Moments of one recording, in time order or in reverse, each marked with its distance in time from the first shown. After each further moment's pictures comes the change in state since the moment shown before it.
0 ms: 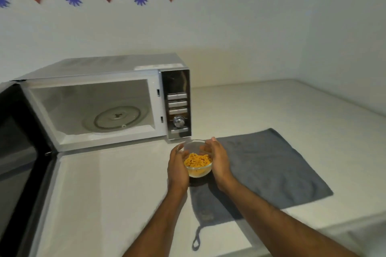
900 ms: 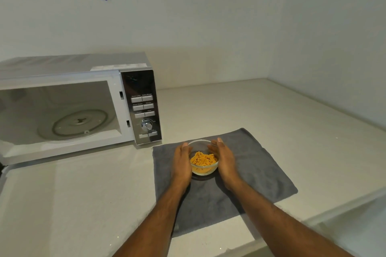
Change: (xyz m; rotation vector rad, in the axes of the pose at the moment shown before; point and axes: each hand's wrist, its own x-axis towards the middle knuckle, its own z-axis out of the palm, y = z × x) left_hand 0.006 -0.024 0.100 0.135 -0.155 0.009; right_hand 0.025 -0.010 -0.101 -0.083 0.123 -0.114
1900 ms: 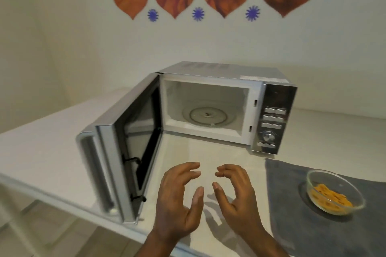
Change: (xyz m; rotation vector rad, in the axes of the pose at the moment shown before) left_hand -0.169 0.038 -0.274 0.654 0.548 1.095; right_hand -0.173 -0.003 0.178 -0.249 -0.534 -0.773
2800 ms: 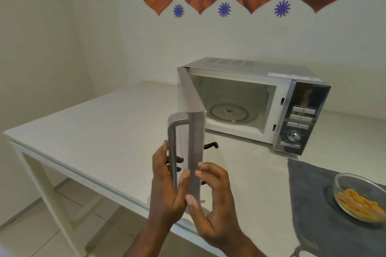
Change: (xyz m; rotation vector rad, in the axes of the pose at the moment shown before) left_hand -0.007 -0.025 -0.054 -0.047 0.076 -0.370; right_hand -0.020 -0.080 0.059 0.260 -0.070 -0.333
